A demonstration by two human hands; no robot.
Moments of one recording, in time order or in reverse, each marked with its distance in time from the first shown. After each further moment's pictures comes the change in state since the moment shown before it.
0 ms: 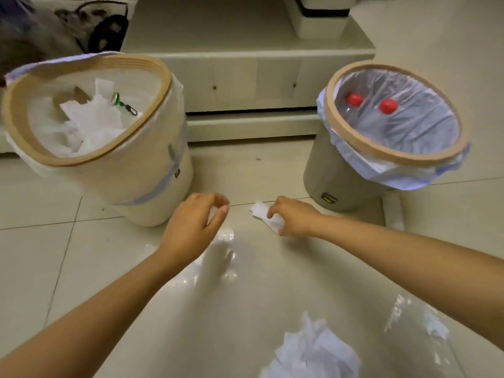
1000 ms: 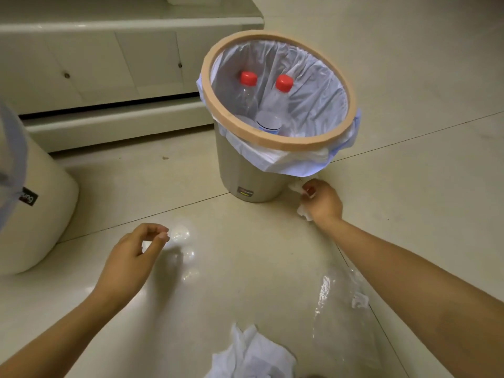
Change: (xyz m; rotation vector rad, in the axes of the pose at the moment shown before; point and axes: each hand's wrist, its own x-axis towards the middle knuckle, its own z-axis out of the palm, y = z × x) left_hand 0.020 0.024 0.094 -0.328 -0.135 -0.304; right_hand -0.080 0.206 0.039 0.595 0.574 0.792
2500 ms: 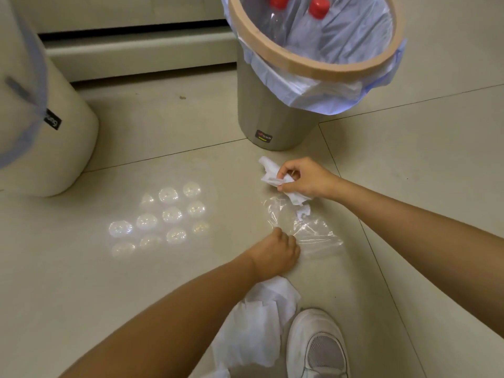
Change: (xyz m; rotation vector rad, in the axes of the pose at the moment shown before) left_hand -0.072 0.029 0.186 1.330 -0.499 1.112; right_hand -0.066 -0.026 0.012 0.080 -0.606 -0.375
